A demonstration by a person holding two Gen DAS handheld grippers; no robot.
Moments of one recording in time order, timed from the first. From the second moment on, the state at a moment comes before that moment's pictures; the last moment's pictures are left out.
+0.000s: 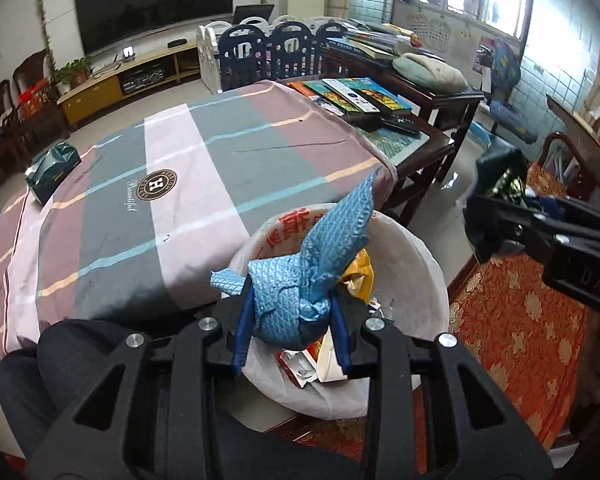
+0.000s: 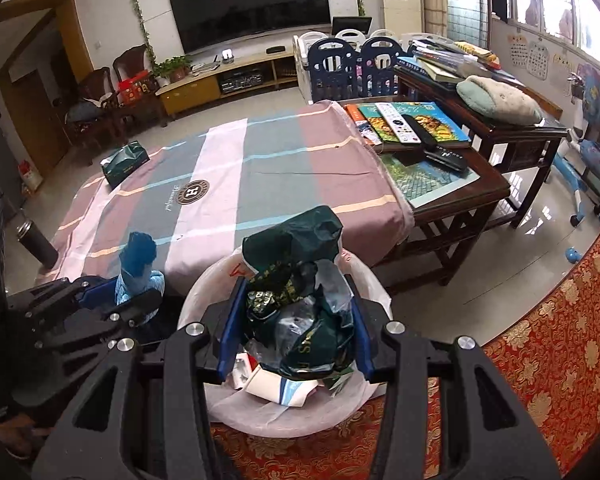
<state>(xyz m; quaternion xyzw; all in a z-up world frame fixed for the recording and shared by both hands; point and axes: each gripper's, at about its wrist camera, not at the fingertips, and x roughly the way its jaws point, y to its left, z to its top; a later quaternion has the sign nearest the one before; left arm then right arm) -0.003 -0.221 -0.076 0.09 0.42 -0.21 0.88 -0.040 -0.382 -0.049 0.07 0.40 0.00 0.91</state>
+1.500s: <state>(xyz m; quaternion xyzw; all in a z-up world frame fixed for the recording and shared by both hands) -0.027 -0.130 0.009 0.02 0.31 -0.05 0.95 -0.049 -0.345 -0.009 0.05 0.38 -0.04 0.92</state>
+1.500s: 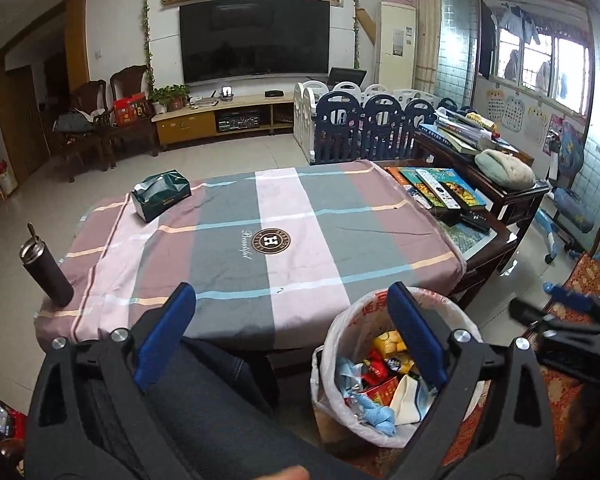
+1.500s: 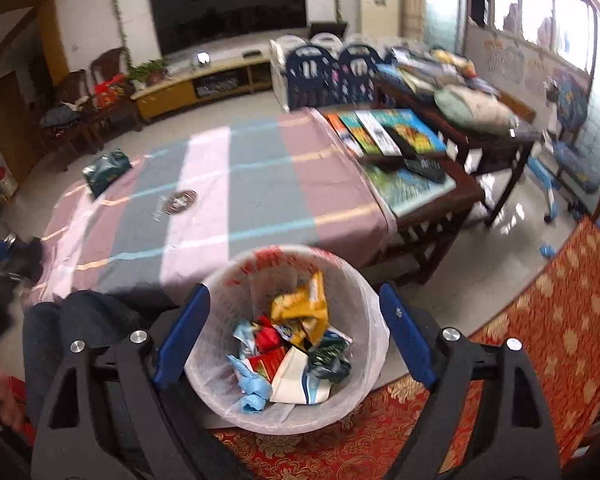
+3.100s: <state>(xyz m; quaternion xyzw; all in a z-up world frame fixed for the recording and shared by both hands) -0.075 -0.093 0.041 0.03 0.28 0.00 0.96 -0.082 -0.289 0.030 0.01 0.32 -0.06 0.94</state>
